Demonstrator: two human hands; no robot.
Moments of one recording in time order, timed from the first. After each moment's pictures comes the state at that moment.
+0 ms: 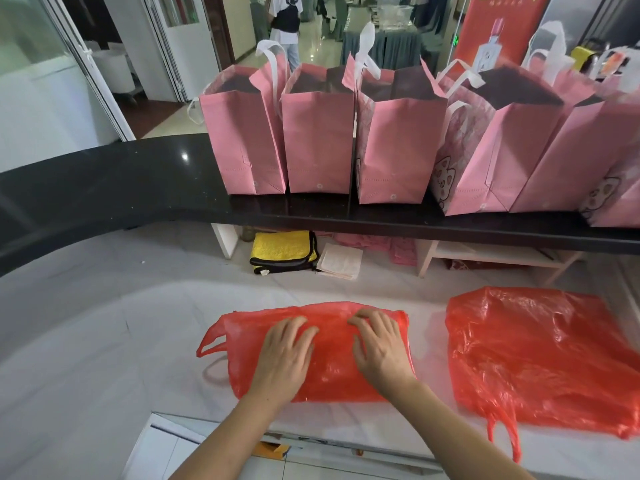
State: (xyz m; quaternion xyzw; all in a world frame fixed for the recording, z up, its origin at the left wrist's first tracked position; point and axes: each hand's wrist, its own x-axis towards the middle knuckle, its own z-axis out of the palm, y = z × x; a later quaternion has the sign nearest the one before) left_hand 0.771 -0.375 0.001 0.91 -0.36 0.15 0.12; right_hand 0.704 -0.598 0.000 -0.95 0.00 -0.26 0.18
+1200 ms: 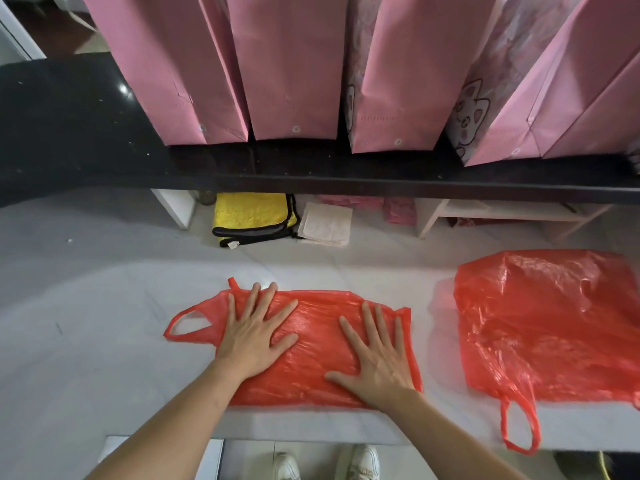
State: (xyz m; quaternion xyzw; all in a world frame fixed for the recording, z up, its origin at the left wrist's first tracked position) left_hand 0.869 -0.362 -0.081 0.93 -0.35 -0.10 -0.01; right_hand 0.696 -0.595 -0.076 -0.98 0.12 0.07 0.12
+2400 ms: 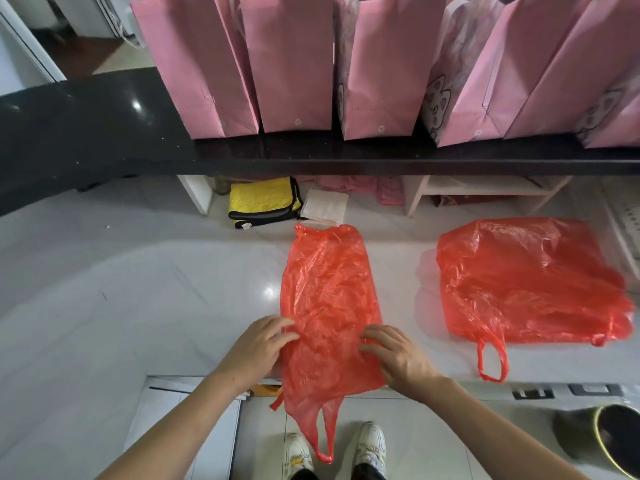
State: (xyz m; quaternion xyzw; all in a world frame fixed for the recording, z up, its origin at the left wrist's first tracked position) left_hand 0.771 -0.303 -0.054 0.82 -0.55 0.02 0.15; right_hand 0.596 -0.612 -0.066 -0.97 -0.11 -0.03 0.22
